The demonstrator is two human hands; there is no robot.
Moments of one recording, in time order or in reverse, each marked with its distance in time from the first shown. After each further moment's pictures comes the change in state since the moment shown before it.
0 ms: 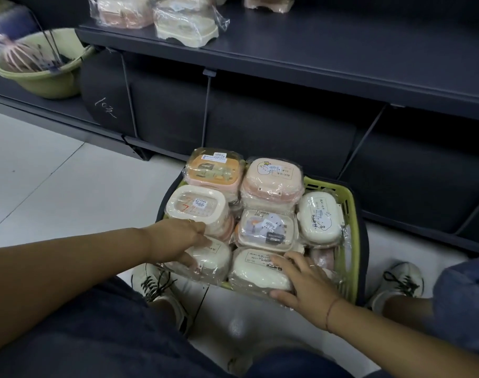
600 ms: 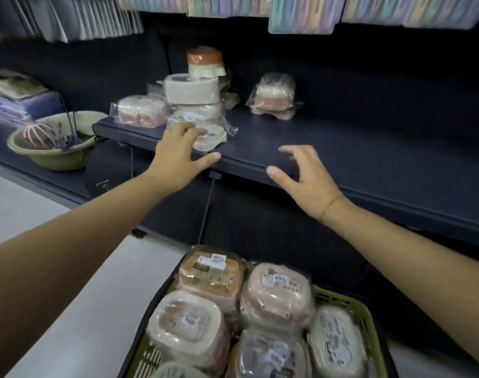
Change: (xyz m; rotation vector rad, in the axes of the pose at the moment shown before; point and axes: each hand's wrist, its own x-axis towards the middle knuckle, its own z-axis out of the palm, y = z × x) left_hand 0.037 -0.143 -0.225 -0.442 1.199 -0.403; right_hand 0.178 -0.068 -0.292 0.253 0.702 -0.272
